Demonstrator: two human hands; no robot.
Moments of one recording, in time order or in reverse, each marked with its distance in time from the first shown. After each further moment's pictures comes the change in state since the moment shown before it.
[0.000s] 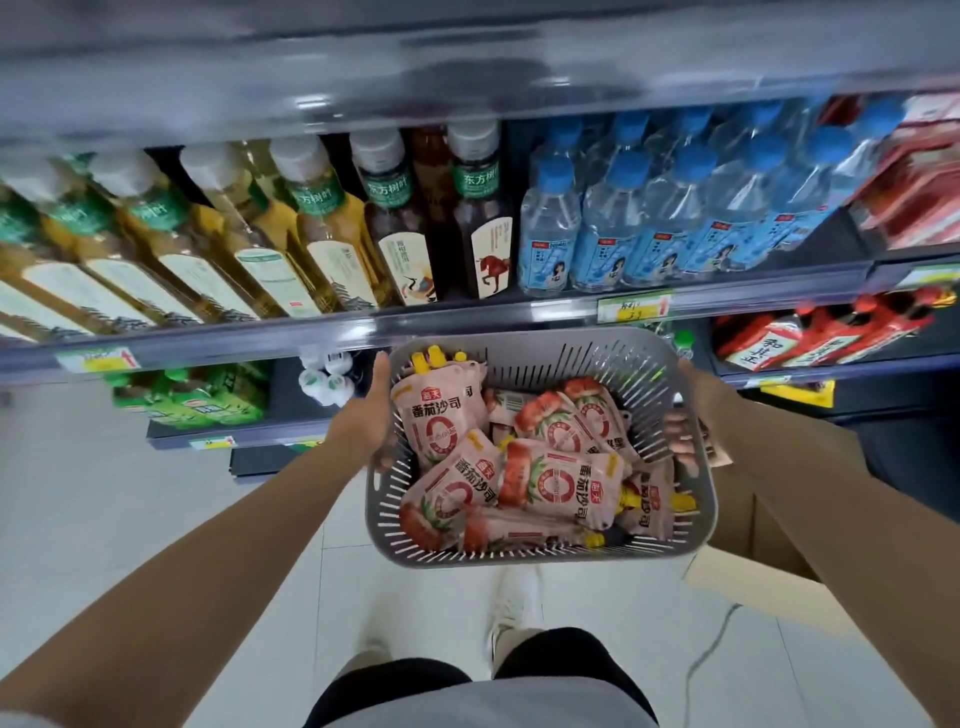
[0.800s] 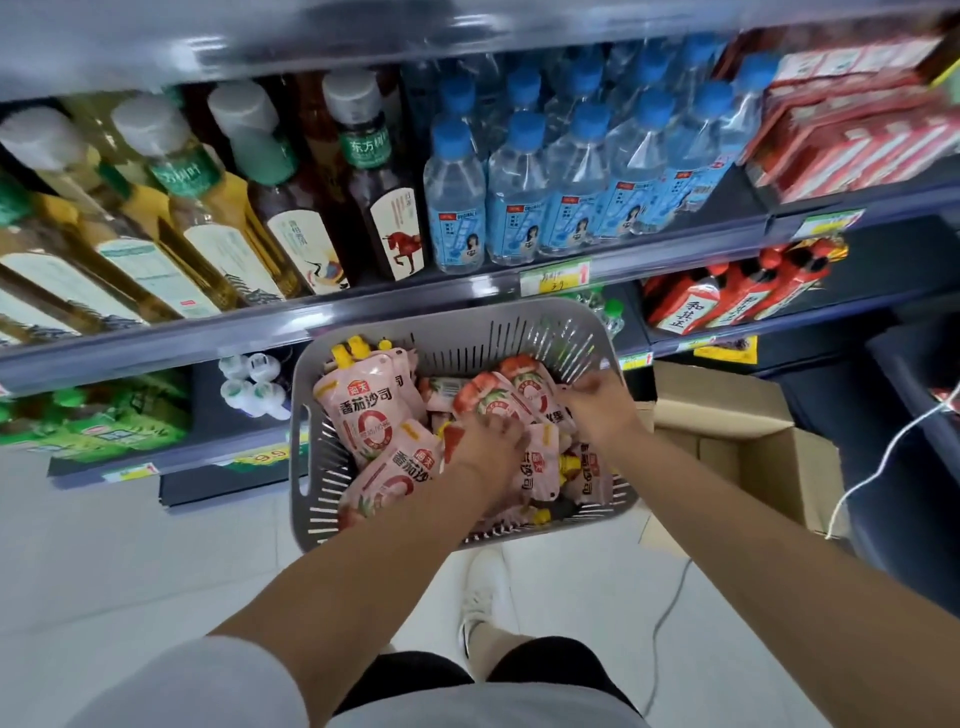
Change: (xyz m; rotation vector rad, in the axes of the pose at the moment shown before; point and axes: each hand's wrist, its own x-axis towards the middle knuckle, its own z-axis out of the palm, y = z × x) left_hand -0.042 0.029 0.184 1.670 -0.126 0.996; right_hand -0.028 0.044 0.041 -0.164 0.179 -0.414
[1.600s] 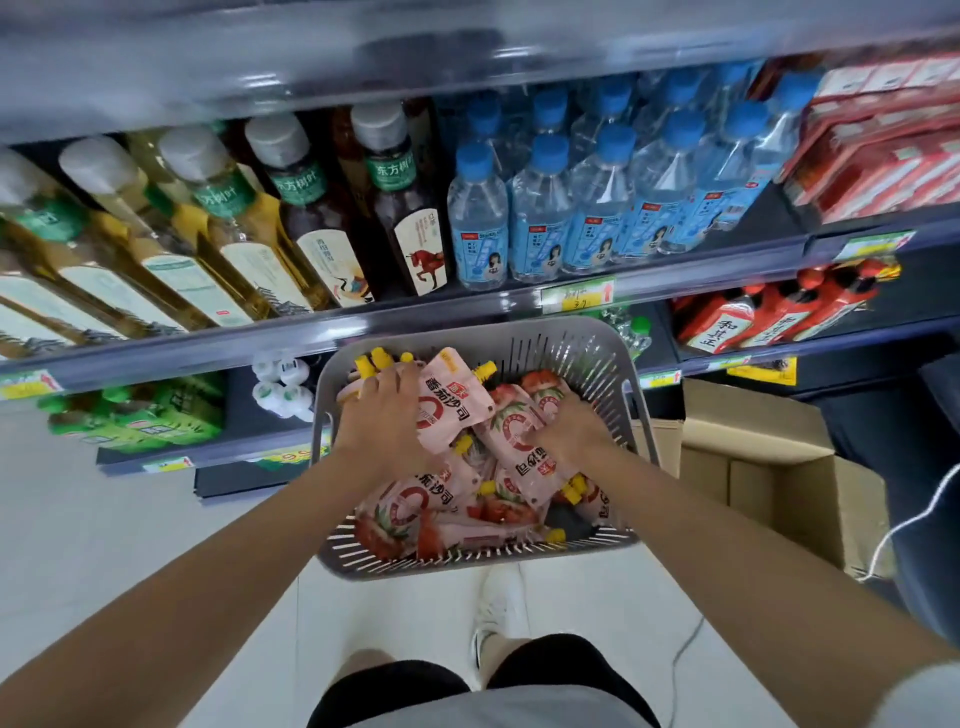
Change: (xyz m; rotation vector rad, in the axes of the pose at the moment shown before) left_hand -0.061 -0.100 0.013 -0.502 0.201 -0.520; right_hand 0.021 -0.005 0.039 -0.506 -0.243 -0.074
